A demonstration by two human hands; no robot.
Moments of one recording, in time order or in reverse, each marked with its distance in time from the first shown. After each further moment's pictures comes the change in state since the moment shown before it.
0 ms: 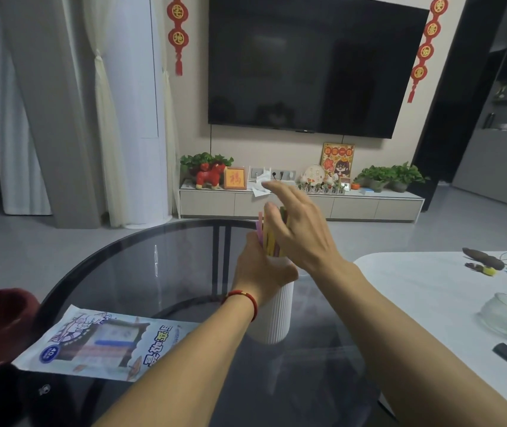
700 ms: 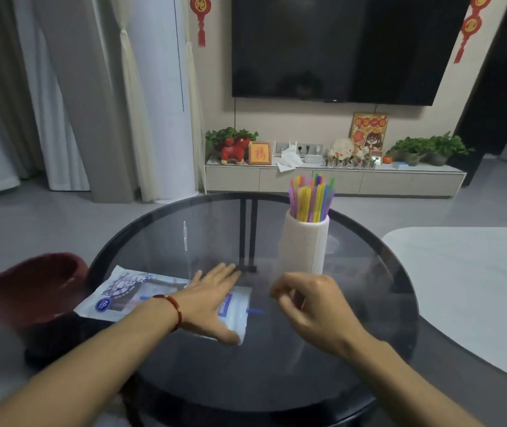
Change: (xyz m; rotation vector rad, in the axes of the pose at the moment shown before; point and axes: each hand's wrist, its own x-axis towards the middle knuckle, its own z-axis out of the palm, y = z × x) left_hand -0.073 -0.111 -0.127 0.878 -0.738 0.069; right_hand -0.139 -0.035 0.026 0.163 -0.296 0.082
